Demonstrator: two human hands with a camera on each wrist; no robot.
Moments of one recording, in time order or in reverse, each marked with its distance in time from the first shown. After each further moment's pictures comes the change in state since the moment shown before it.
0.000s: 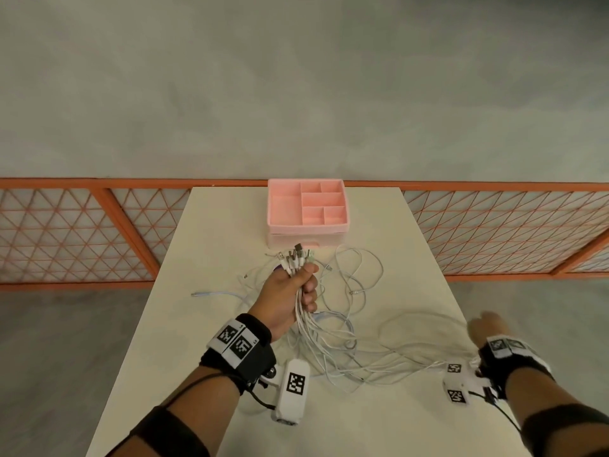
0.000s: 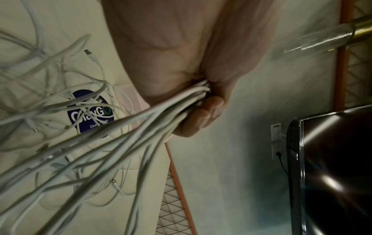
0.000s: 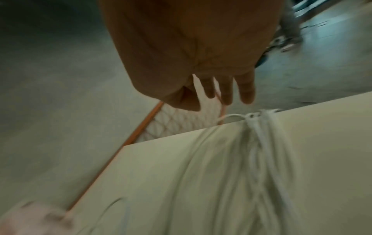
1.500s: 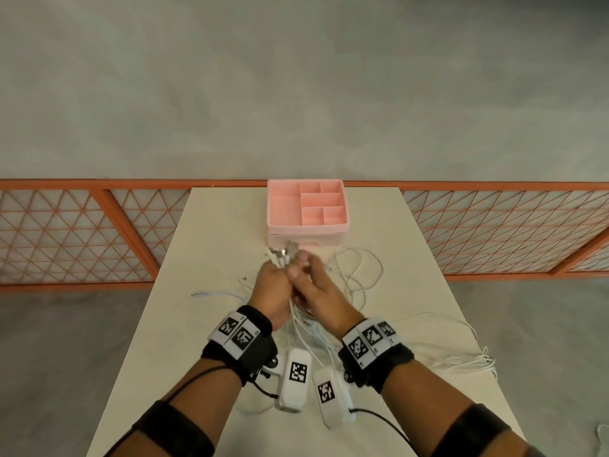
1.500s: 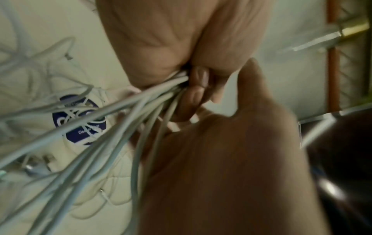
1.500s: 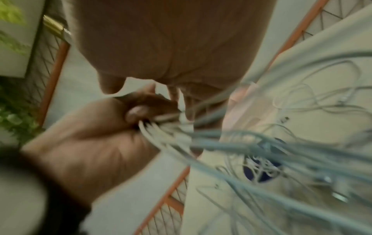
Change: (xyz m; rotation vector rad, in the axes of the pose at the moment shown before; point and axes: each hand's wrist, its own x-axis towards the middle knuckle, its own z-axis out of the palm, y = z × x) left_hand 0.004 0.013 0.003 0.129 0.193 0.109; right_hand -0.173 -0.146 0.127 0.497 -0.770 -0.807
